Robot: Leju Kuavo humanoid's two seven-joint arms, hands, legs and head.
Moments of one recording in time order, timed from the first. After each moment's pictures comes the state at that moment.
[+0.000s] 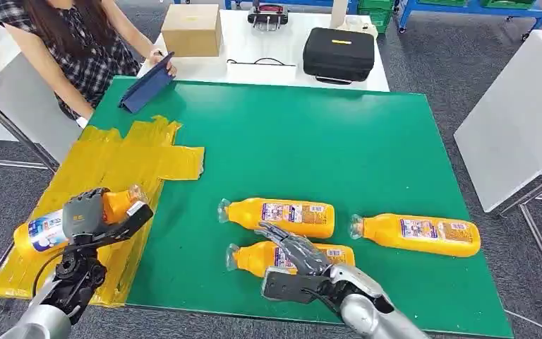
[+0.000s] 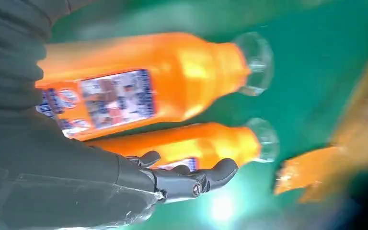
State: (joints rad) left arm -0.36 0.17 0.06 -0.54 -1.22 0.48 -0.26; right arm -0.30 -0.21 0.74 -1.32 0.58 0.17 -0.11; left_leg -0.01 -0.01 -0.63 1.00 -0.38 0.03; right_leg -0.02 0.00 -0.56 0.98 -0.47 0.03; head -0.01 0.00
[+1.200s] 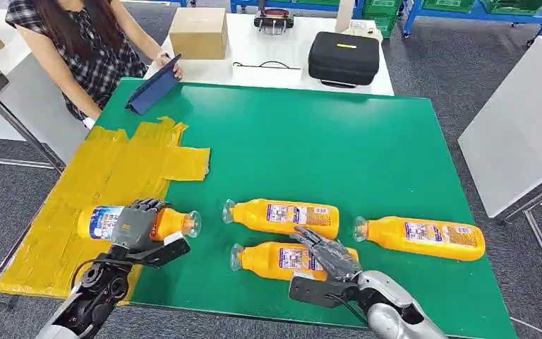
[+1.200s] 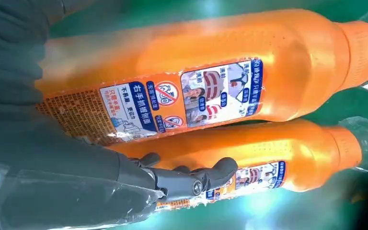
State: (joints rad) left arm -0.23 0.14 -0.17 -0.80 -0.96 0.31 -0.56; right arm -0.23 -0.32 0.67 -1.36 0.70 0.16 -0.06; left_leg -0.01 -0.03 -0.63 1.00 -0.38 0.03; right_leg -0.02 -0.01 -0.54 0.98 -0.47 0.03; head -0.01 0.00
